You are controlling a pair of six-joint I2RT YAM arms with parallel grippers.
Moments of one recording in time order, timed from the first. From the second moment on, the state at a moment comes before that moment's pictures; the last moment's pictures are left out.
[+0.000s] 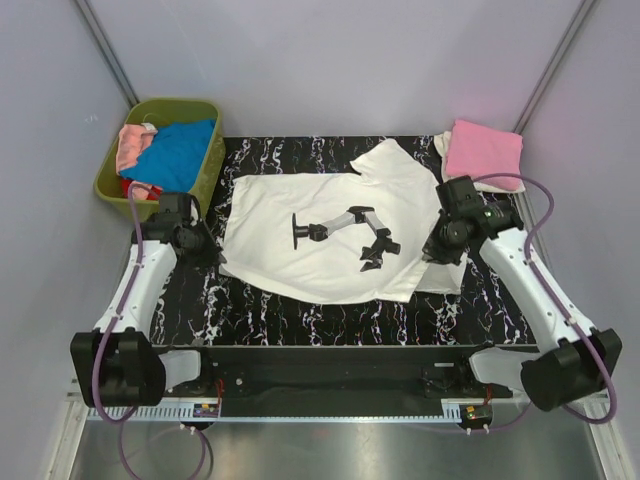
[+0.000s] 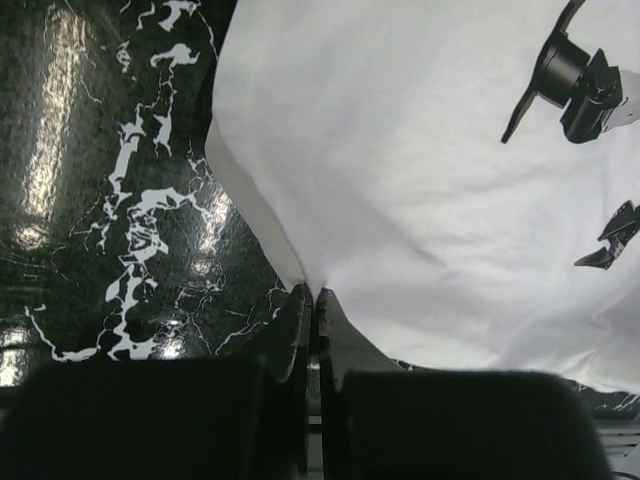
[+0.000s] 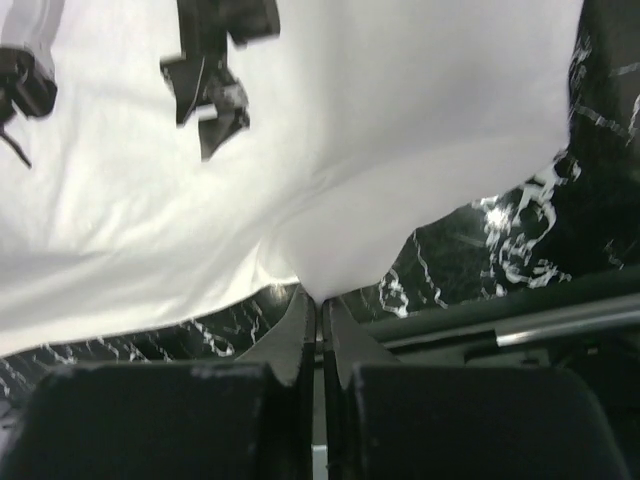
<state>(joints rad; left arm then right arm) 0.02 1.20 0.95 -0.85 0.17 -0.53 0.35 1.21 1.20 -1.13 0.08 0.83</state>
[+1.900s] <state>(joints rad) 0.00 1.78 1.33 -0.79 -0.01 -0.37 0.16 2.07 1.88 -1.07 0.14 0.51</state>
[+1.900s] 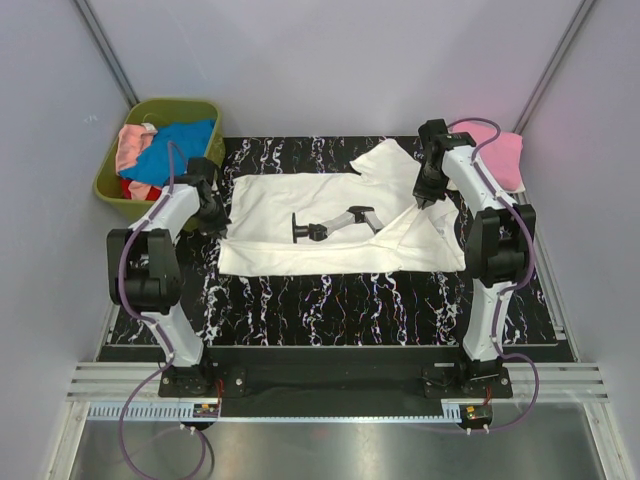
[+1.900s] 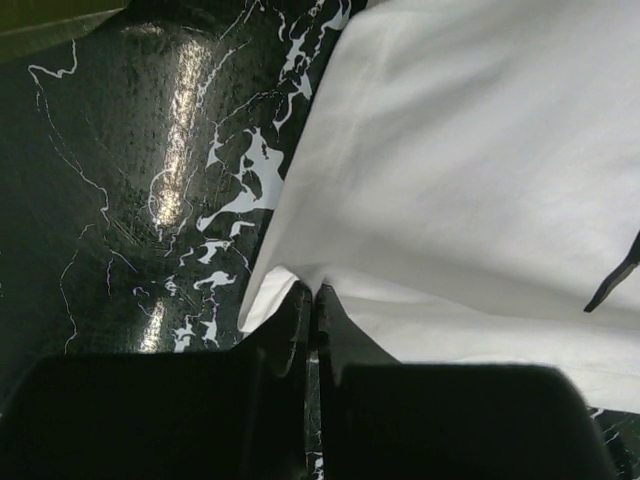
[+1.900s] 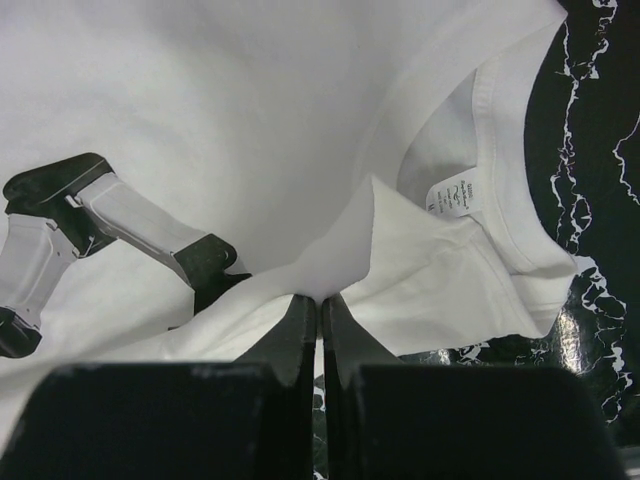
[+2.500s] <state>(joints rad) 0.01 1.67 1.41 -0.88 -0.09 -0.42 0.12 2.31 2.24 -1.18 0.19 0.51</state>
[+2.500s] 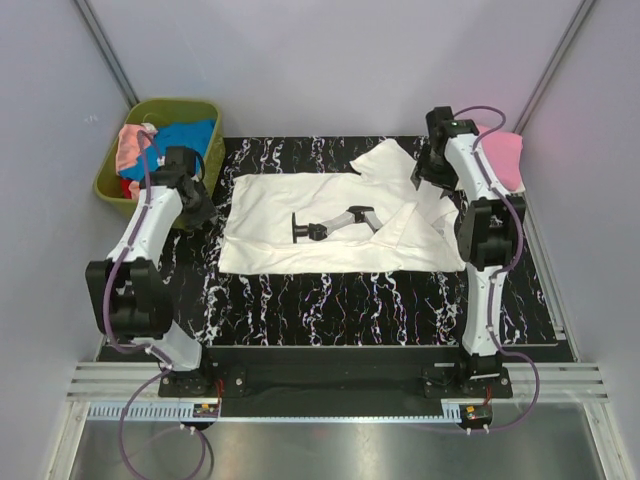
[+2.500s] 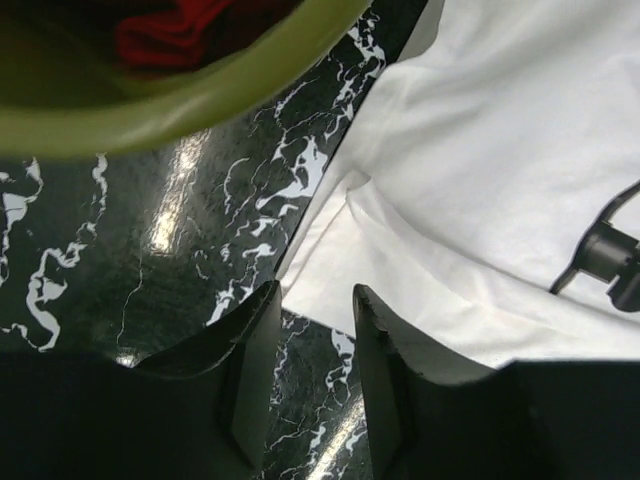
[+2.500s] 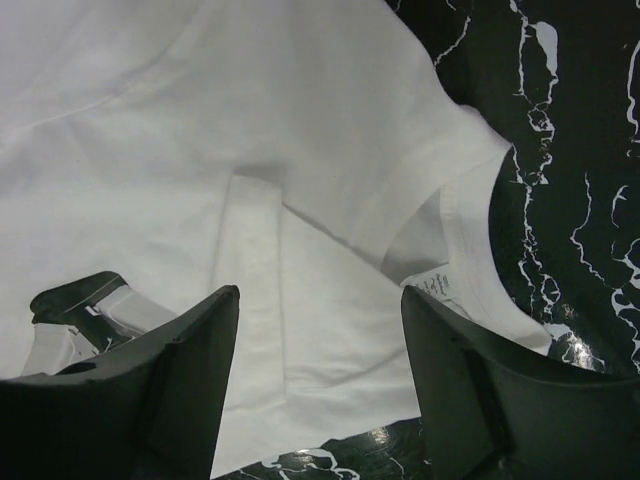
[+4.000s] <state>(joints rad) -0.13 0.74 0.94 -0.84 -0.22 -0.34 0.14 2.06 1.45 -0.67 -0.30 0.59</state>
